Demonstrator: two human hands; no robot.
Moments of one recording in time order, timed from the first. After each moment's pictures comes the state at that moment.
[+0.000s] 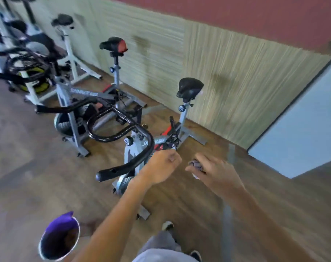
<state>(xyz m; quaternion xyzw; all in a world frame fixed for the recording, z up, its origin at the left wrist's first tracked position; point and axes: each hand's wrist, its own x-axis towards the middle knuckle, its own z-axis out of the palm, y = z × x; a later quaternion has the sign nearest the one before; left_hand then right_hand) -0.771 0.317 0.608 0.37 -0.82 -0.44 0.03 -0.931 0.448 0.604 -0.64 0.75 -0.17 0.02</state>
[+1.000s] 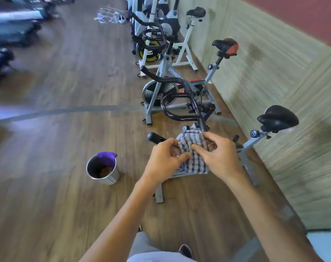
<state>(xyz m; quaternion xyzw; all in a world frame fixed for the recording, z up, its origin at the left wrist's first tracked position) -0.710 0.380 0.625 0.63 -0.53 -0.41 0.38 -0.881 0.351 0.641 -0.71 0.54 -0.37 0.26</state>
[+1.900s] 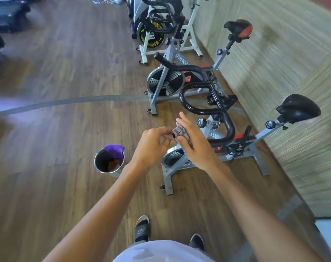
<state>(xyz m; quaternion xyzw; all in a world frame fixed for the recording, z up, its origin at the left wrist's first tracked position) -0.583 0.345 0.606 0.64 -0.66 -0.27 0.31 -0.759 0.301 0.555 -0.80 0.41 -0.32 0.29</state>
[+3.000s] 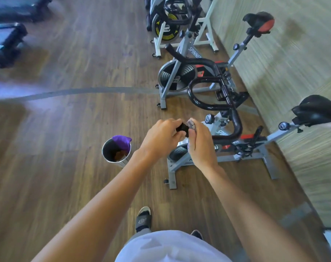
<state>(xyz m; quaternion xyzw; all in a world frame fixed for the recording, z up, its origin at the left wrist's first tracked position) -0.606 0.338 0.612 0.65 -0.71 -0.21 0.19 -0.759 0.303 0.519 -0.74 0.52 -0.34 0.25</state>
